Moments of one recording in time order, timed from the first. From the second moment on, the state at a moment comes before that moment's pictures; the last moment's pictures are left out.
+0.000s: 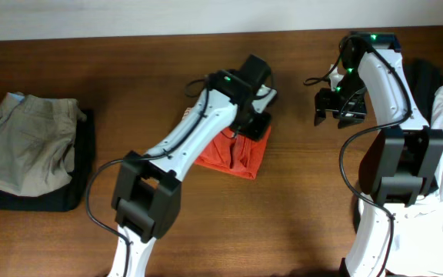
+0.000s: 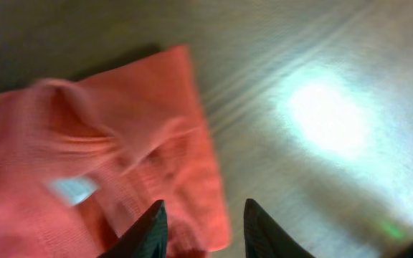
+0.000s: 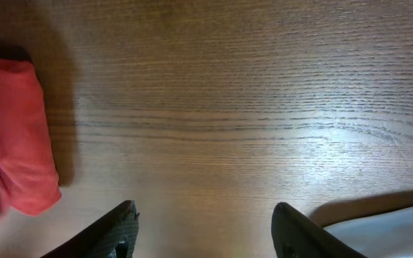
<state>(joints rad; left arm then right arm) -0.64 2.20 1.99 -1.10 0.26 -0.08 -0.06 2.22 2.02 -1.53 -0.13 0.03</state>
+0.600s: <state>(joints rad) -0.21 2.40 2.20 -1.34 0.26 -0.03 0.32 2.28 1.96 -1.23 -0.26 -0.08</state>
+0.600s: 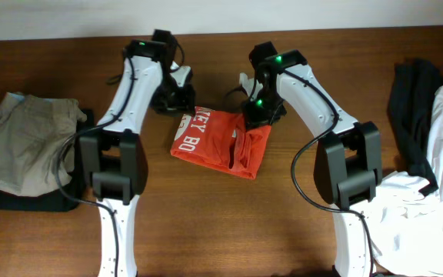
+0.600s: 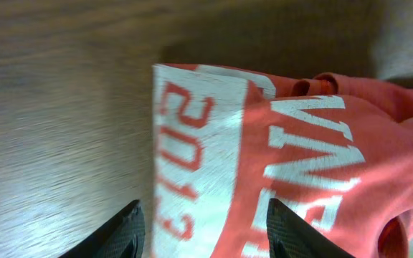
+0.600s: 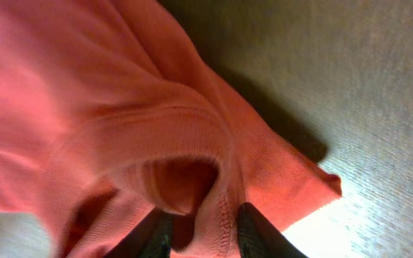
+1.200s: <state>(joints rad) -0.29 2.49 2.14 -1.32 0.23 -0.03 0.12 2.09 1.88 -1.47 -0.22 -0.04</state>
